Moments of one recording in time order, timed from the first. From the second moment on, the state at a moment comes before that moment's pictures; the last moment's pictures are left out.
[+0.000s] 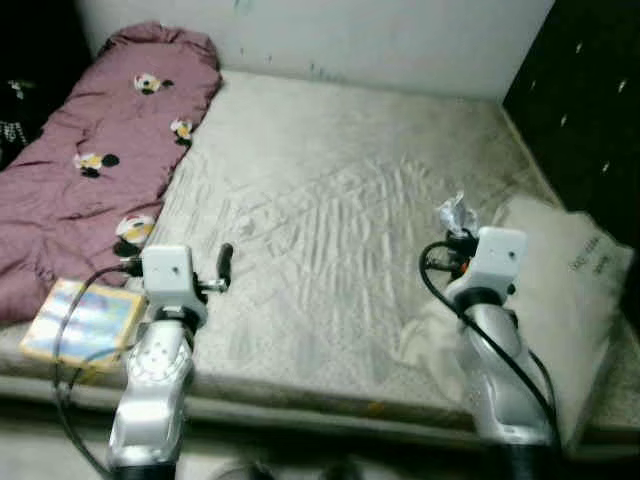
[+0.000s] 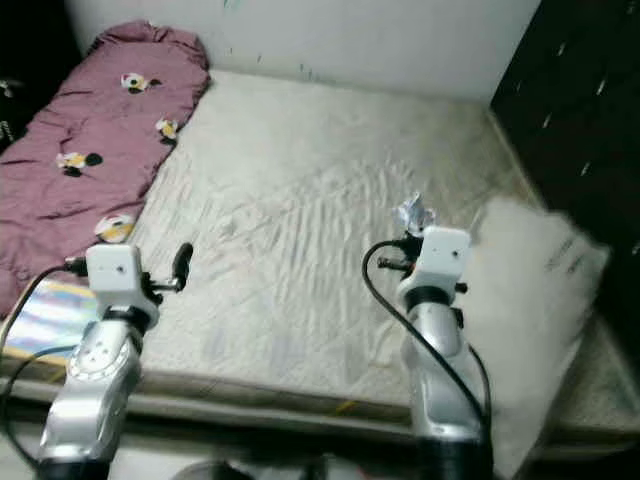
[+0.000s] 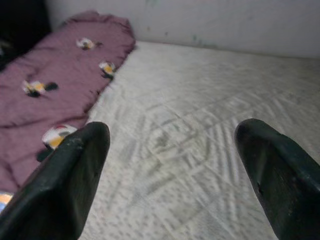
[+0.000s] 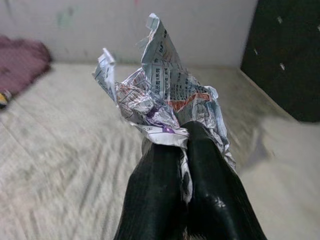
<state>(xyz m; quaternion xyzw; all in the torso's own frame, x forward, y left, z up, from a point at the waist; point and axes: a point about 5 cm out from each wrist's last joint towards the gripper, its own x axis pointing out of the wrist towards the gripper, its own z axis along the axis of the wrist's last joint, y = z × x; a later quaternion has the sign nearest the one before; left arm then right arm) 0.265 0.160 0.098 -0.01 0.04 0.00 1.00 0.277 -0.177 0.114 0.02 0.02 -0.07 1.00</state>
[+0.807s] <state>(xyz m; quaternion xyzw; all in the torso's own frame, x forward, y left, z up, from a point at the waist) 0.263 0.170 0.100 0.00 0.03 0.00 1.00 0.277 -0.166 0.109 0.02 0.03 -0.05 1.00</state>
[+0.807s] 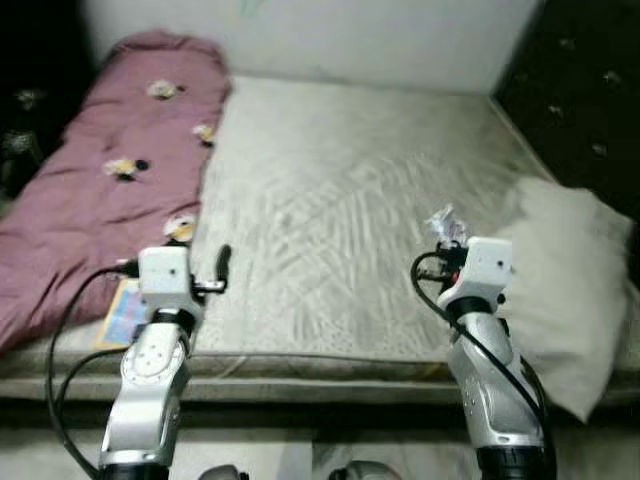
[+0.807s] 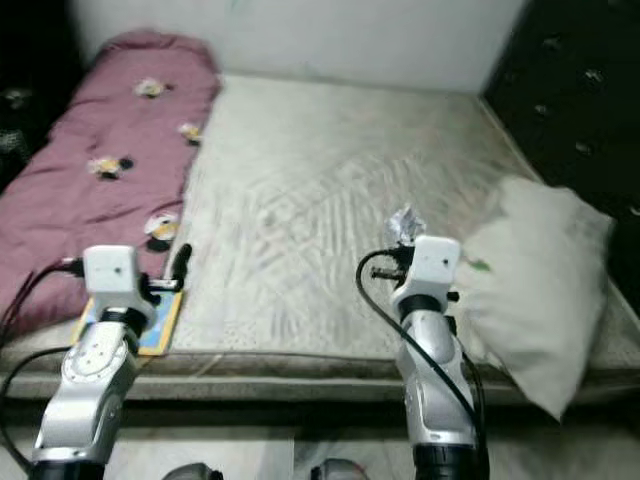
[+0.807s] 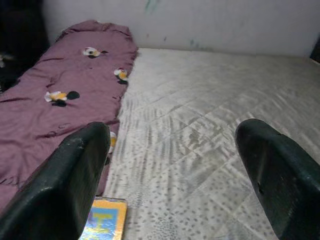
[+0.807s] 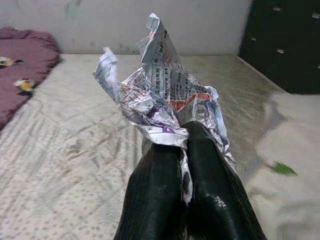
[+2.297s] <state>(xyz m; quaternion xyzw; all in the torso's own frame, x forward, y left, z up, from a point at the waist) 0.261 0.157 0.105 -0.02 0.02 -0.05 1.00 0.277 -0.172 0.109 0.01 0.04 -0.05 1.00</state>
